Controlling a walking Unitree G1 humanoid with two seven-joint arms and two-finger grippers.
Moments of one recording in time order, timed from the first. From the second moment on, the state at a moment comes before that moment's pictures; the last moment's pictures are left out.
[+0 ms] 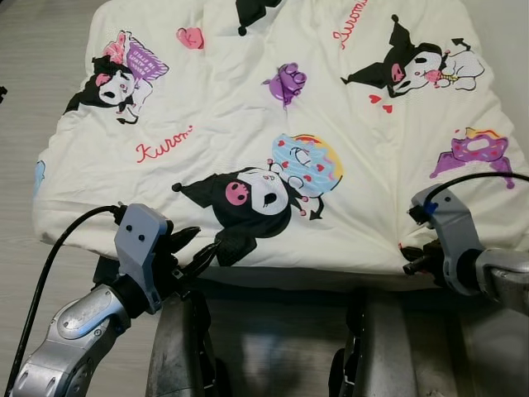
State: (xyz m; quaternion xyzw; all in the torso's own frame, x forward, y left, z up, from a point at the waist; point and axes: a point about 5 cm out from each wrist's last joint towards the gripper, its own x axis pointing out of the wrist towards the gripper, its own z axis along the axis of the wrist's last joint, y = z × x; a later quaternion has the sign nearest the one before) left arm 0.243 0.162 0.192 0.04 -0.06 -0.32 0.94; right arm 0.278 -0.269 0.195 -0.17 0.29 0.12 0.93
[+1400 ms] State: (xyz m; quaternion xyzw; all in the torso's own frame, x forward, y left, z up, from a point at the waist) left arm 0.242 0.165 0.191 0.05 -0.05 -0.33 0.94; right arm 0.252 -0.286 0.285 -0.25 0.28 0.39 0.84
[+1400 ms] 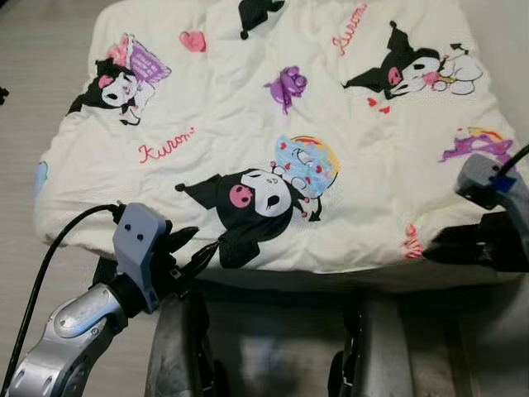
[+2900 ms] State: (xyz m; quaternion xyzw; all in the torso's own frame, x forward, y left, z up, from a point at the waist) left arm 0.266 0.219 0.172 0.14 -0.03 -0.11 0.98; right arm 0.360 -0.300 0.204 -0.05 0.03 -0.07 1.00
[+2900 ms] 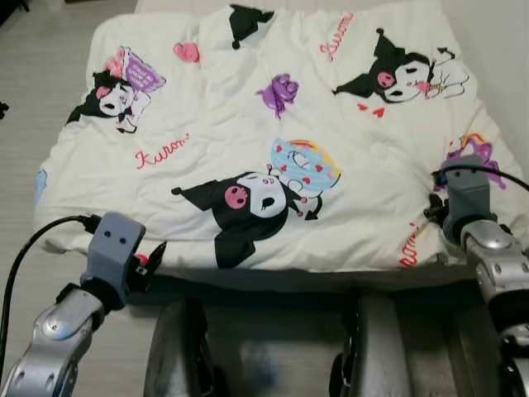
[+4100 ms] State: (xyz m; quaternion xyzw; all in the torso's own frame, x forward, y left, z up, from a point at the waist) left arm 0.281 0.203 0.144 0.08 -0.04 0.04 1.00; right arm 0.345 -0.188 0.157 0.05 0.00 0.03 1.00
